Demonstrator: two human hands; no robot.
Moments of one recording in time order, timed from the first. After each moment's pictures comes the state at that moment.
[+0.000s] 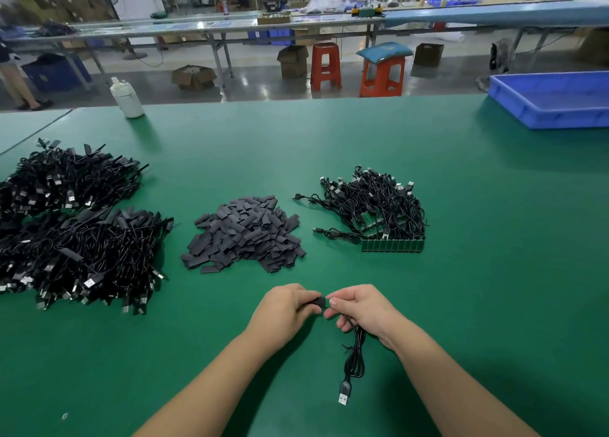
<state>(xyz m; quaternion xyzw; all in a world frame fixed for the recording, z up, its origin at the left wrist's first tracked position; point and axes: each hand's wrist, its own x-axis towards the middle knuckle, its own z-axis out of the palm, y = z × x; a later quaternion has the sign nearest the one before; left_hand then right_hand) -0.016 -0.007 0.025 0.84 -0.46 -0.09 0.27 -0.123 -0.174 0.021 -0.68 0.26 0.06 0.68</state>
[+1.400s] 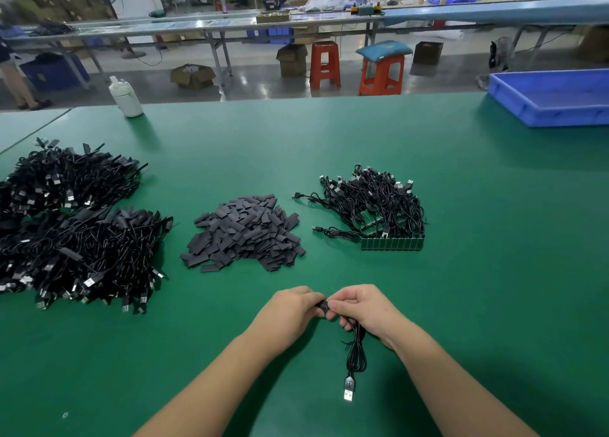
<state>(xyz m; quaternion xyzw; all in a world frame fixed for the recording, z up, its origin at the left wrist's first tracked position) -0.024 -0.010 0.028 0.82 -0.52 -0.08 0.22 -0.128 -0.175 0.022 -0.68 0.24 0.06 0.69</state>
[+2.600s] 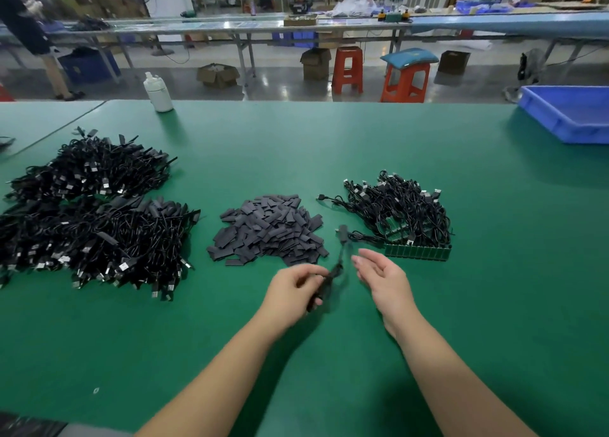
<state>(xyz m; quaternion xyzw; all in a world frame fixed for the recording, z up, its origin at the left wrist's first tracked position) -0.016 0.005 0.067 0.77 -0.20 -0.25 0.55 -0.092 -0.162 0.039 -0.62 0.29 -0.19 0.71</state>
